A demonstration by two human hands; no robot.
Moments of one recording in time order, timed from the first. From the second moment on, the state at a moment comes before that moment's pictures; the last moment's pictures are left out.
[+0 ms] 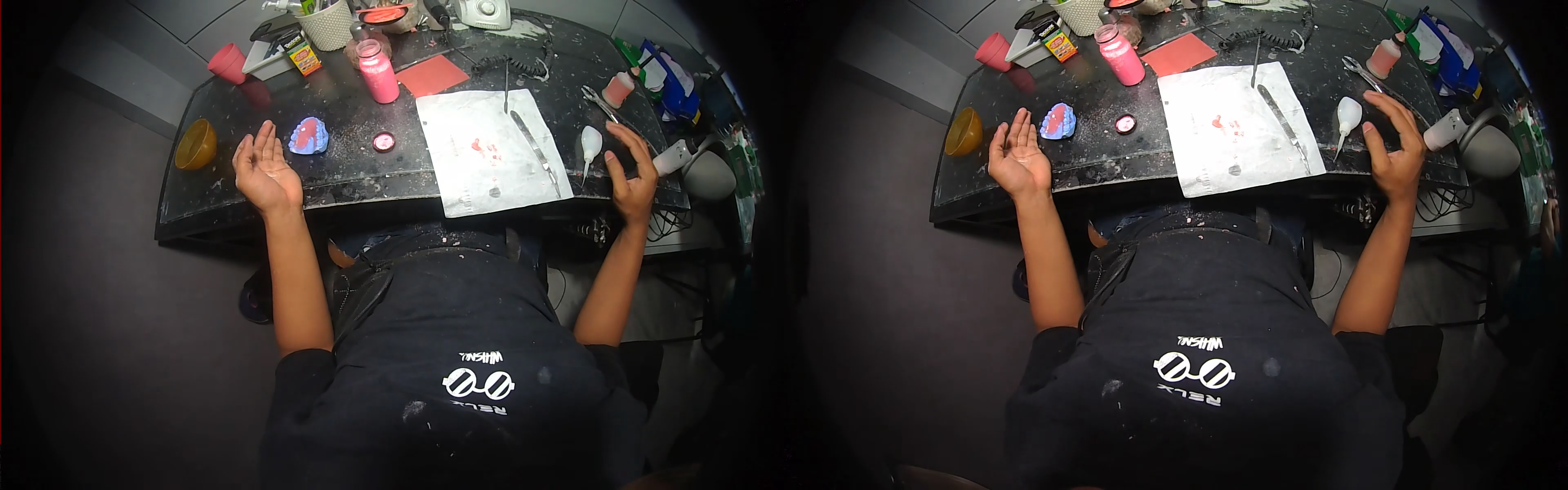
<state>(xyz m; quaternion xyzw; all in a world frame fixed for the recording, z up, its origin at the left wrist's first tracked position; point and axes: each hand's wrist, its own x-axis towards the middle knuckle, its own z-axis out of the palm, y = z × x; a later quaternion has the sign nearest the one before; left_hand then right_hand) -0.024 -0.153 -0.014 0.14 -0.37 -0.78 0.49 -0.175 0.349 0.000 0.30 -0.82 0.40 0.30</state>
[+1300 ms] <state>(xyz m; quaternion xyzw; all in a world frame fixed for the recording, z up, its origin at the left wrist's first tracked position) -0.006 -0.092 -0.001 0.23 -0.83 -0.25 0.45 -0.170 0.346 0.007 0.35 -0.84 0.35 0.23</state>
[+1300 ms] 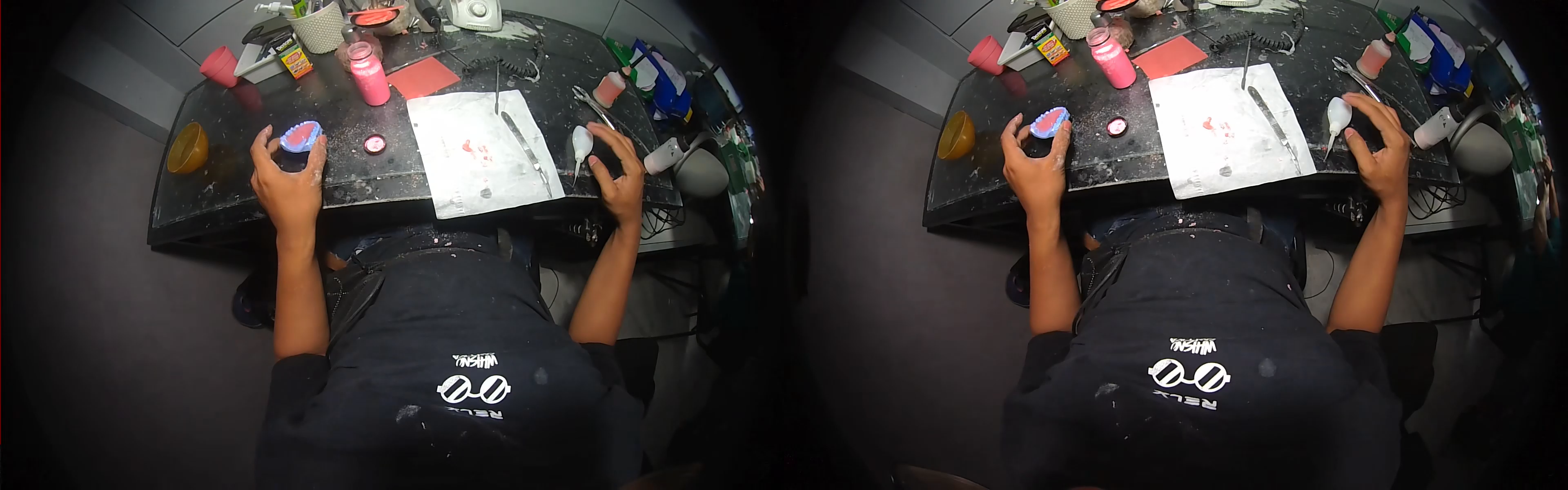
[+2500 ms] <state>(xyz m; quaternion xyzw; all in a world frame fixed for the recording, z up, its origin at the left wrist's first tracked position) 0.039 -0.013 0.025 -0.12 -0.63 -0.75 0.16 -0.069 0.249 0.080 0.51 -0.70 0.47 0.16</state>
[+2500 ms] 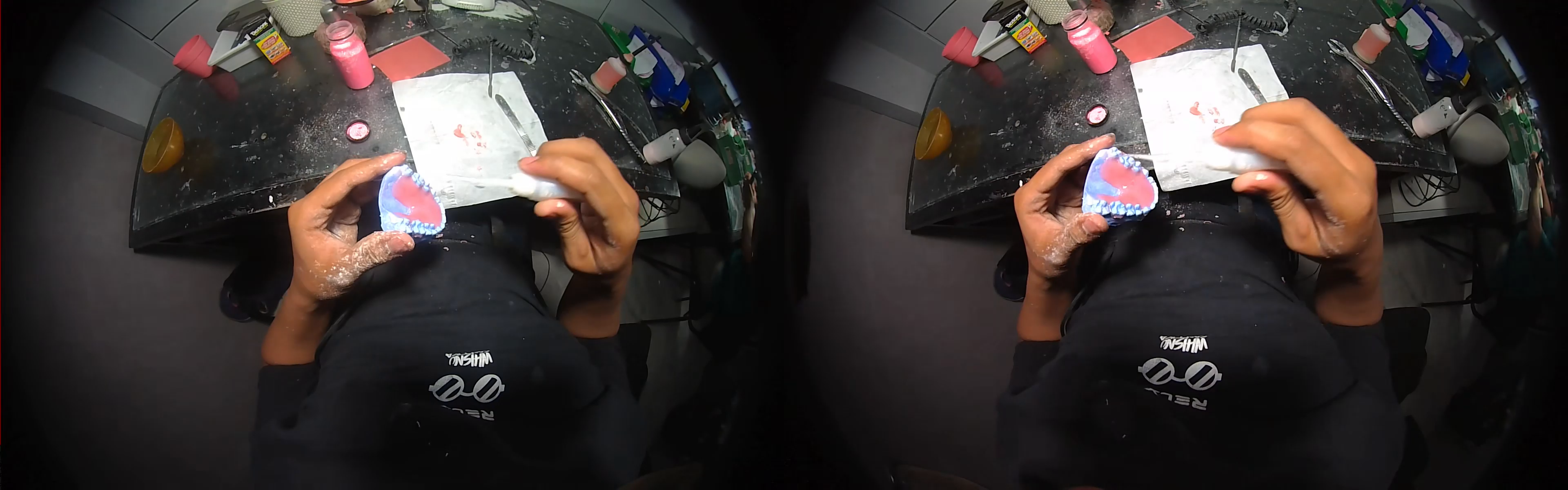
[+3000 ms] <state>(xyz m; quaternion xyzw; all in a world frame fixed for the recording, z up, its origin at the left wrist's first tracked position) 0.043 -0.008 0.034 -0.06 -0.61 -0.78 0.12 -0.071 0.235 0.075 0.55 -0.70 0.43 0.15</state>
